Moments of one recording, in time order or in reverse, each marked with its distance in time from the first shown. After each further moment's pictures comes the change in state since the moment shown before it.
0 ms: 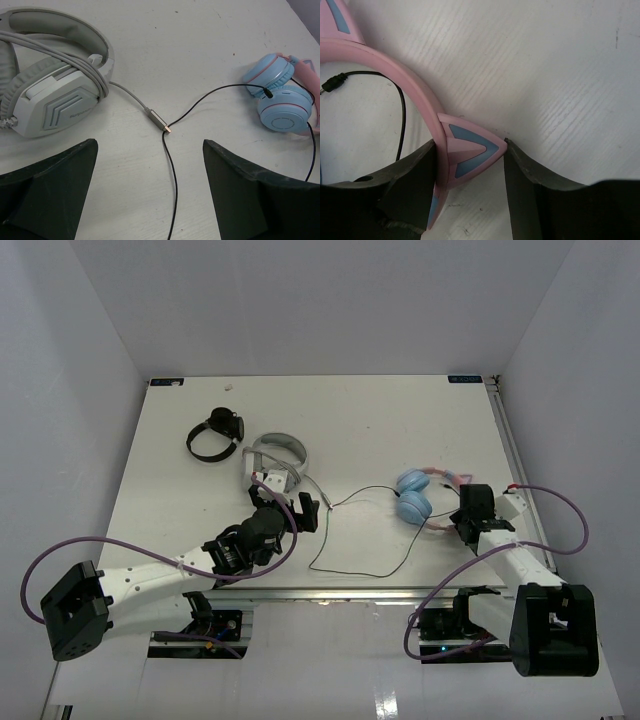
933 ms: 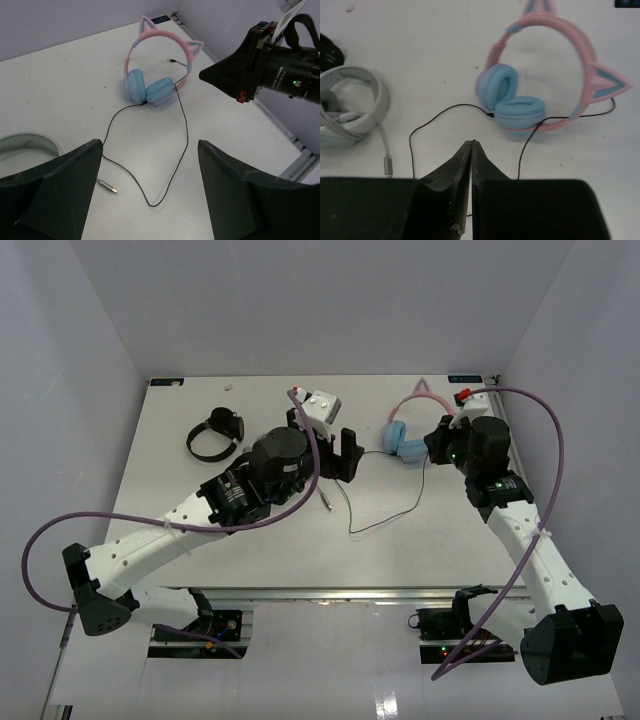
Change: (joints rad) left arm 0.000 0.224 0.861 -0.521 0.253 0.166; right arm 0.141 -0.012 0.511 0.125 -0.616 -0.719
